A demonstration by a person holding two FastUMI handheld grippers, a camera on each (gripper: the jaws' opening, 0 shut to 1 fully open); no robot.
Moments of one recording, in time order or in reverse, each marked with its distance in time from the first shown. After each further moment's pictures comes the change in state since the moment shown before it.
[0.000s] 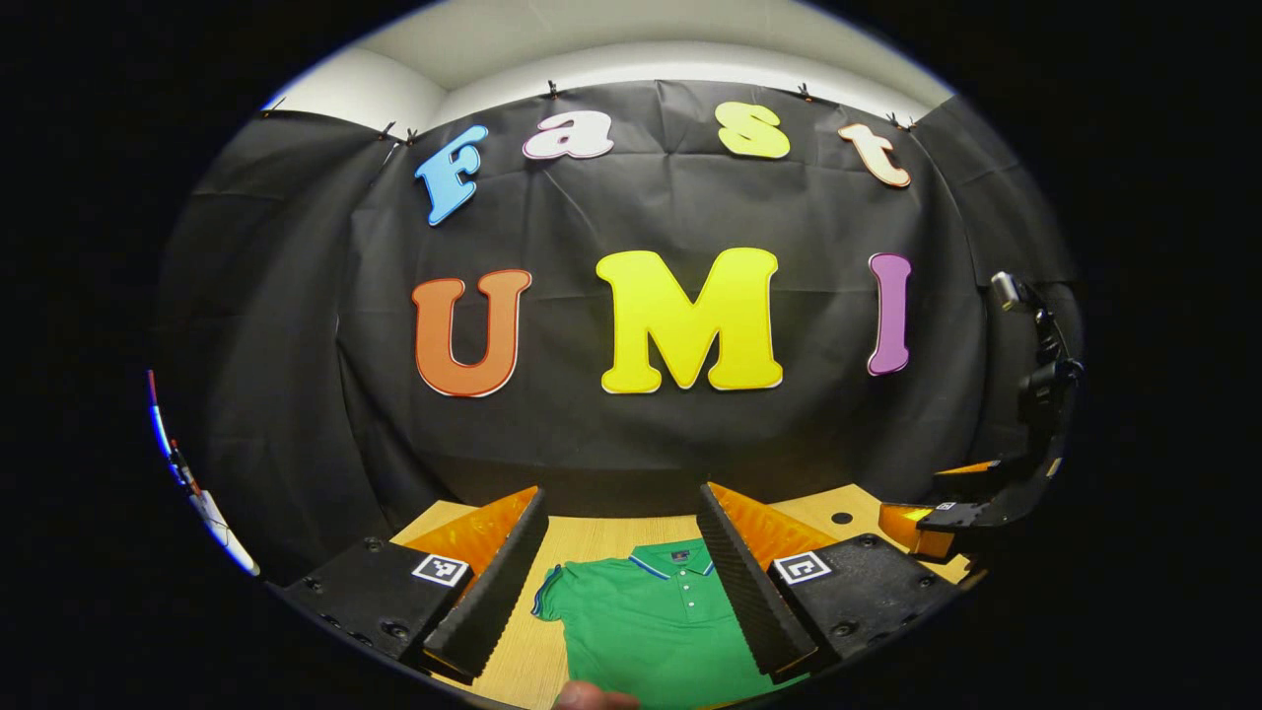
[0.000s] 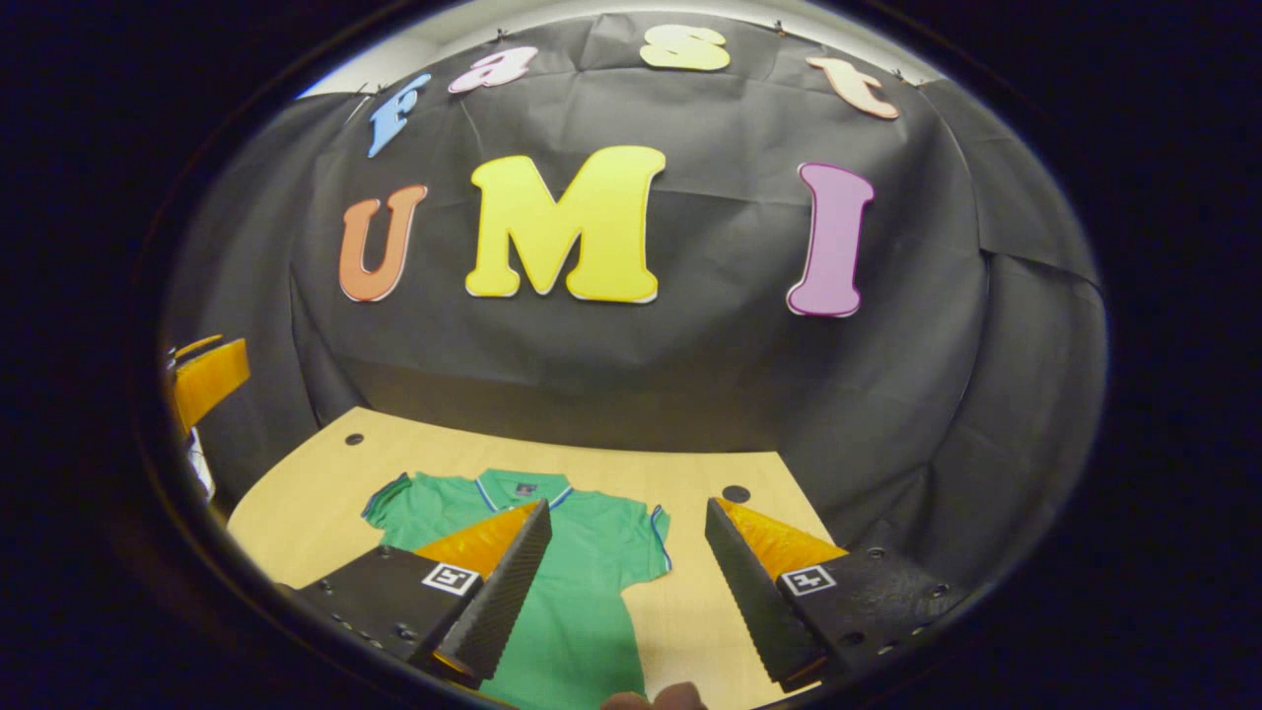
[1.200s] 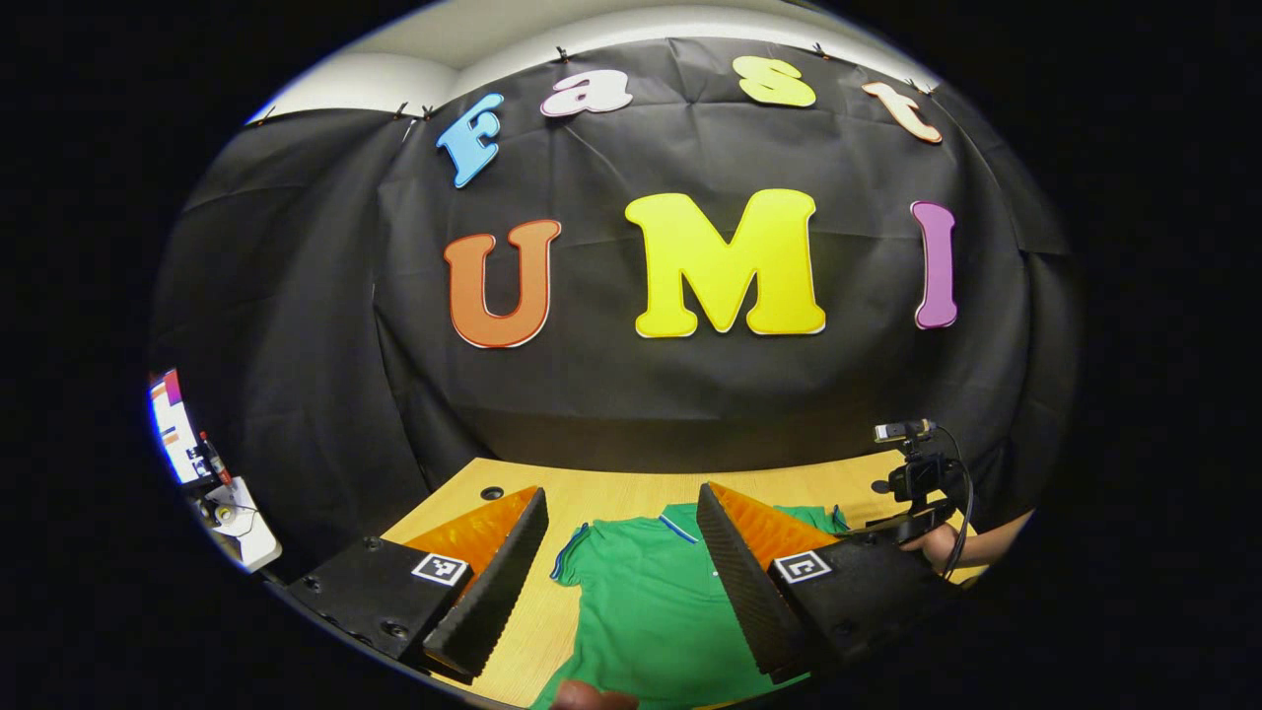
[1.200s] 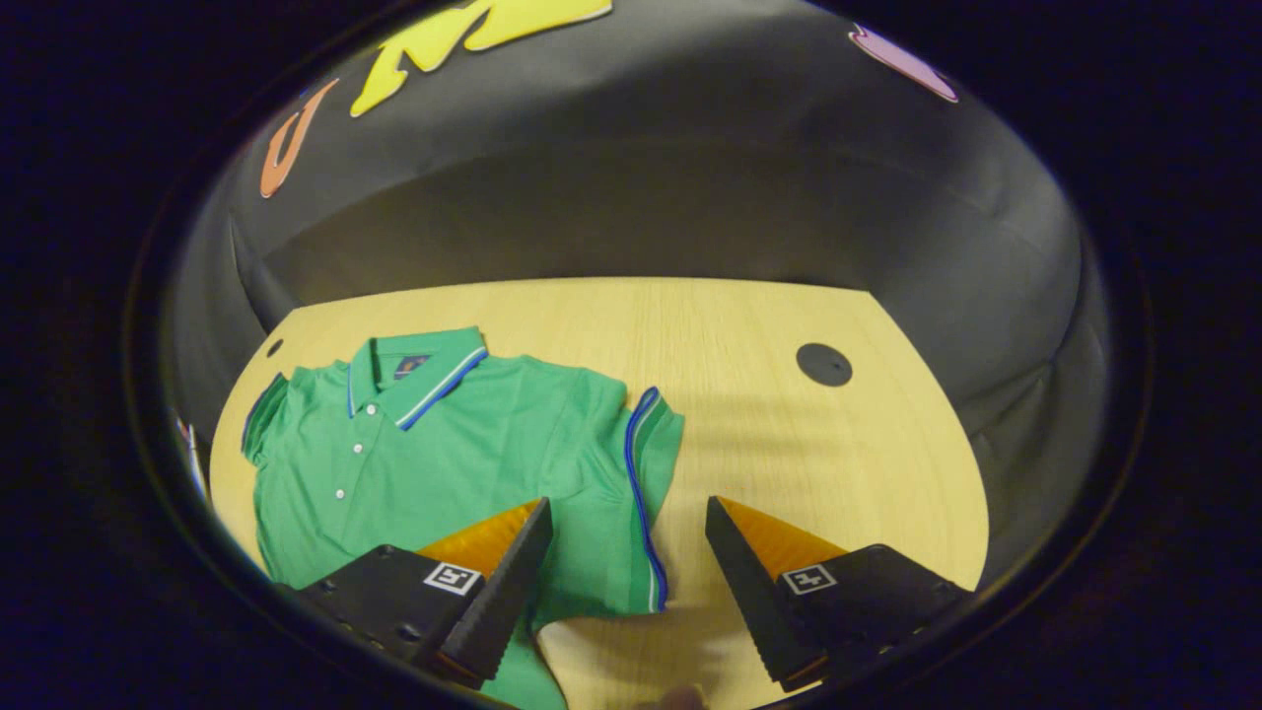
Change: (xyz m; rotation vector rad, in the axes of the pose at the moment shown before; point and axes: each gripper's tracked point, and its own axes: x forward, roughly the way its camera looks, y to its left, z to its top) left arm 0.005 0.001 -0.046 0.018 0.172 0.153; right arm 0.255 -0.033 -0.185 0.053 0.470 0.068
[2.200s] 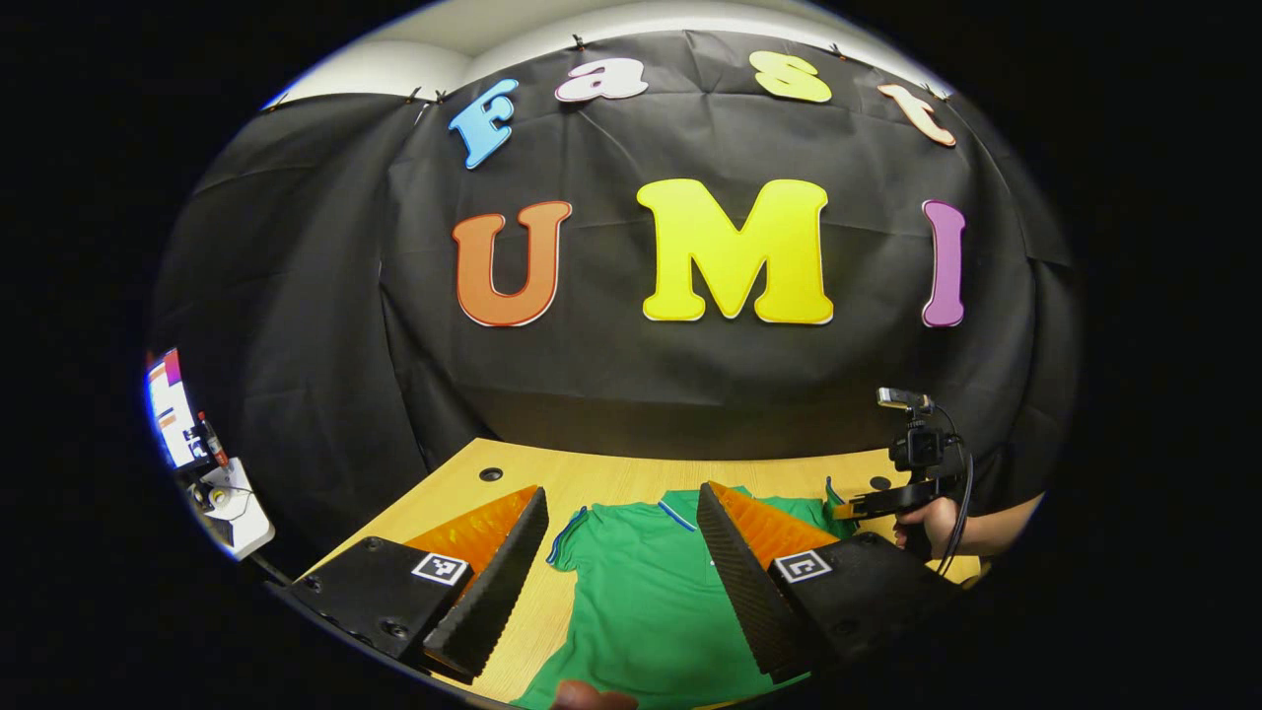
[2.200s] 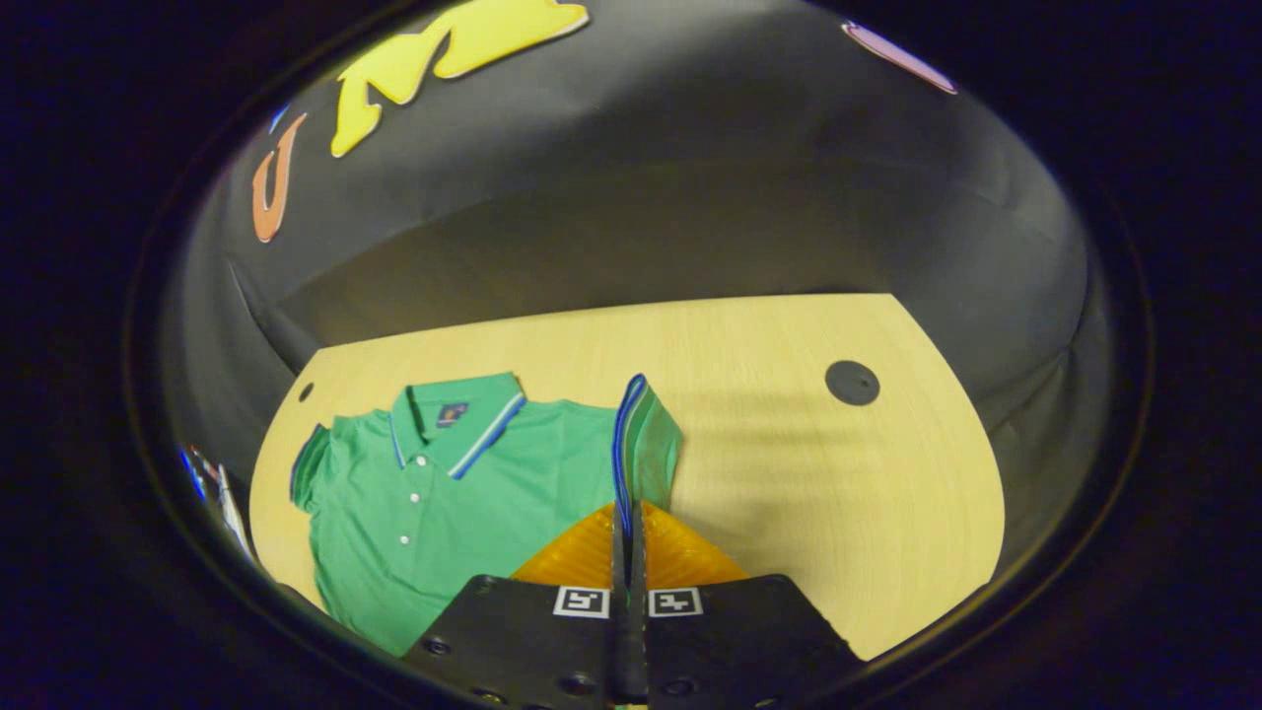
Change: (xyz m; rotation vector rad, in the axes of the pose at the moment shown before) left arm -0.003 0.005 -0.009 -0.051 0.020 0.008; right arm -0.028 0.044 0.054 0.059 -0.019 0.103
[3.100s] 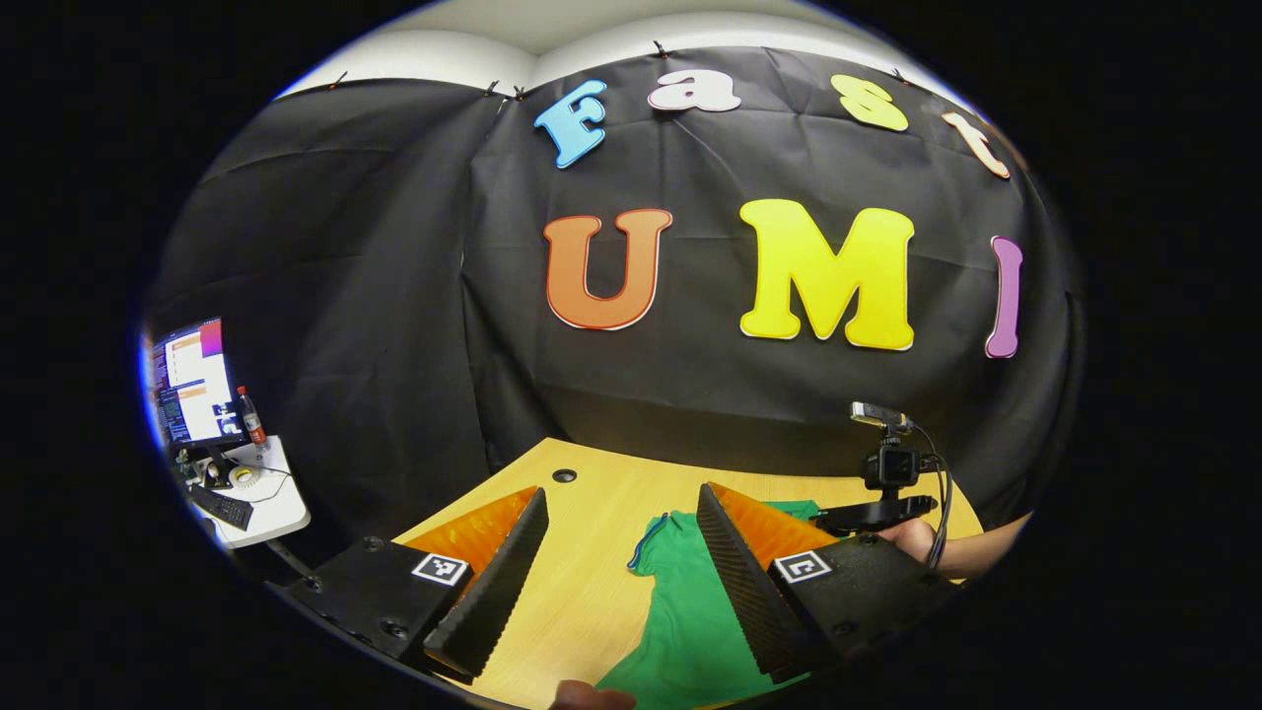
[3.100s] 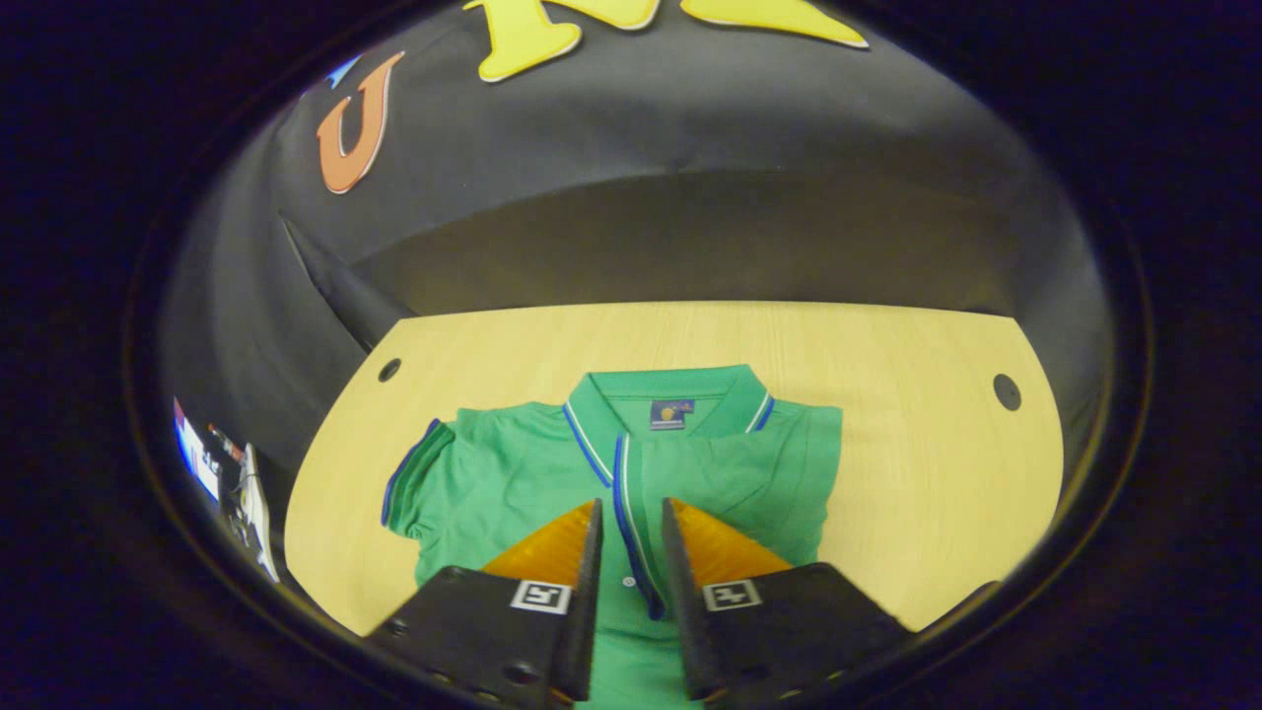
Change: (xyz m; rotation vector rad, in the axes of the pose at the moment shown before) left arm -0.011 0.106 0.001 -0.081 -0.030 0.151; right arm 0.012 0.195 -0.021 -0.074 0.054 0.141
